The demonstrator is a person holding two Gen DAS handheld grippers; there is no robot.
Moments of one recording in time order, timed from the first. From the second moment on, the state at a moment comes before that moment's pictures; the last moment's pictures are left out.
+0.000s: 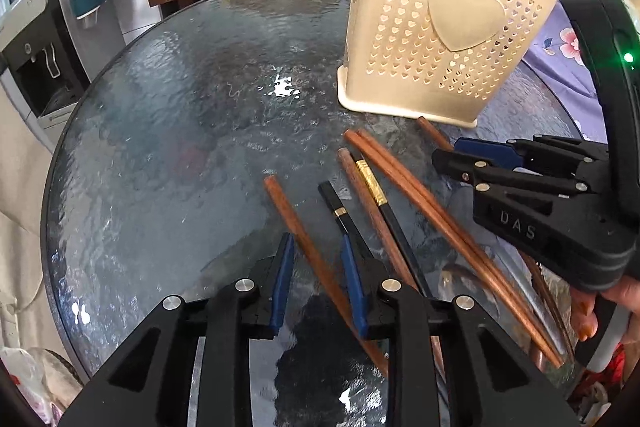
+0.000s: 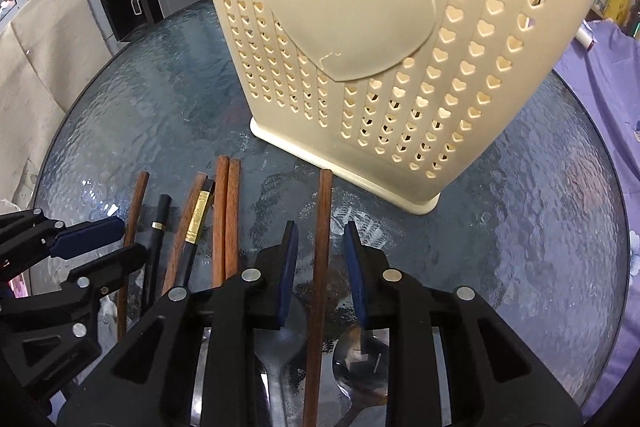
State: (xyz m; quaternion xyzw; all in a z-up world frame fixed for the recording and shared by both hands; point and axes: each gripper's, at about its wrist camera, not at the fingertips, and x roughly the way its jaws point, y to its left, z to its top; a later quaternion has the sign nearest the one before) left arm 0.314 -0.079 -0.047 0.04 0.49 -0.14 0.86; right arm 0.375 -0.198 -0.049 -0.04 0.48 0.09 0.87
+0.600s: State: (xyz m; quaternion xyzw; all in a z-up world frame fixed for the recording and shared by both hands) left arm 0.336 -0.085 -0.045 0.04 0.51 -0.13 0.85; right arm 0.396 -0.177 -0.044 -0.04 0.49 0.07 0.87
